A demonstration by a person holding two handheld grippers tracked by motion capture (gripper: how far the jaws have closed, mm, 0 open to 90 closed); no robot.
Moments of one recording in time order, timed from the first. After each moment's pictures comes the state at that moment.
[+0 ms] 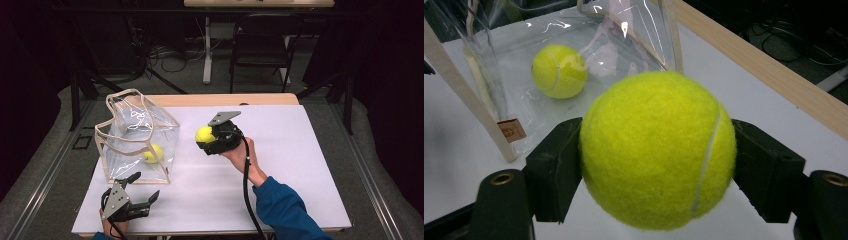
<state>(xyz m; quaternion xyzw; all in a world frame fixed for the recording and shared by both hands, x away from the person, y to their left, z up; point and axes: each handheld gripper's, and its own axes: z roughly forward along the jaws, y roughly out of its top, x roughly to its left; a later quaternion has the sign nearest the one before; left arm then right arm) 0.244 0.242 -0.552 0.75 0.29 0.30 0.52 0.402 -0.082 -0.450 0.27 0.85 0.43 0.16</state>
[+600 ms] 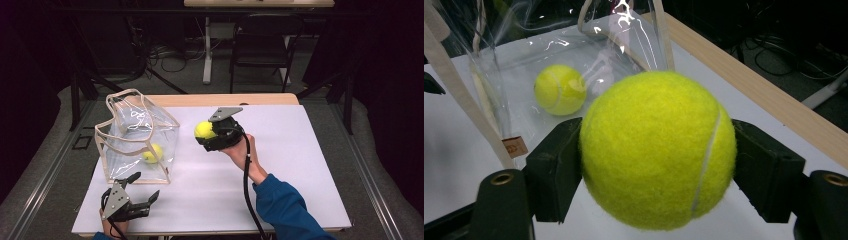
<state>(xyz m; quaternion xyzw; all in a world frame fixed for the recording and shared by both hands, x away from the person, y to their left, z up) 0.244 0.242 -0.552 0.75 0.29 0.30 0.52 0.401 -0.082 -0.434 0.26 0.84 0.44 0.18</state>
